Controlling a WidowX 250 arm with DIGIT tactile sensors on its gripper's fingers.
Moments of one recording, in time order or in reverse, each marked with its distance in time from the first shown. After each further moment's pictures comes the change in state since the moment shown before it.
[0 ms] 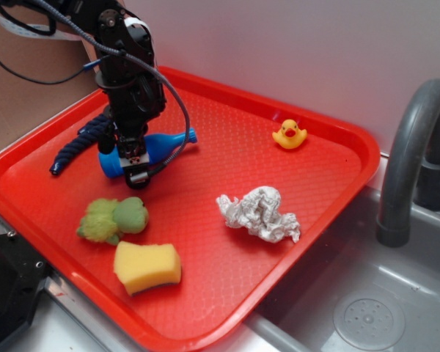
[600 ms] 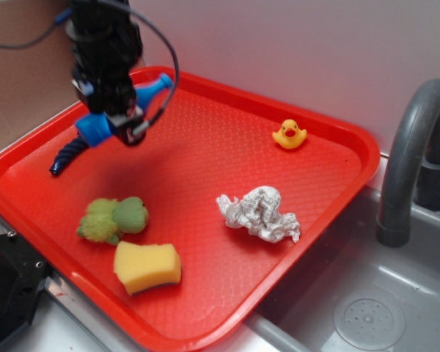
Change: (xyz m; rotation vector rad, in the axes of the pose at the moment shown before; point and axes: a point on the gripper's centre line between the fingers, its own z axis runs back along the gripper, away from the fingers) arm -0.012 -0.005 0.084 0.068 -0.028 0.519
